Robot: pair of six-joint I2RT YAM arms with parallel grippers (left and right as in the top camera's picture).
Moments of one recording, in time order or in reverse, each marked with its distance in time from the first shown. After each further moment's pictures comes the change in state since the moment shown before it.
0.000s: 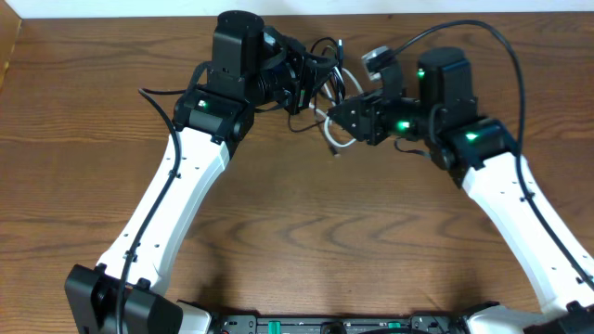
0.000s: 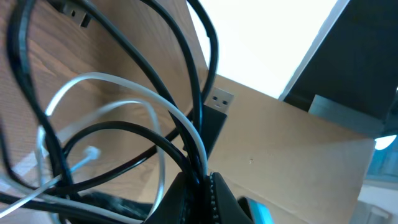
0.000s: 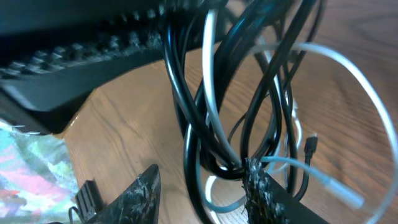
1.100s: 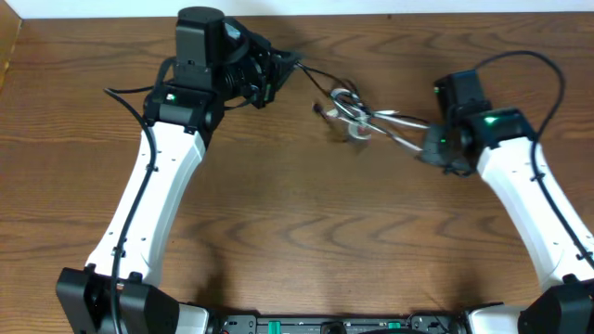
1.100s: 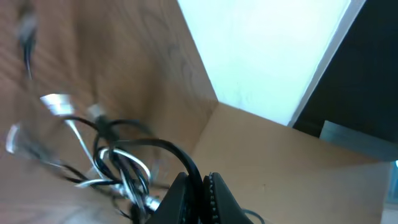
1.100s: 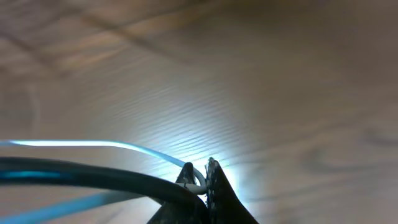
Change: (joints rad) left arm 0.145 0.000 0.000 -0.068 -0.004 0.176; right arm -0.165 0.060 0.002 -0.628 0.836 0.284
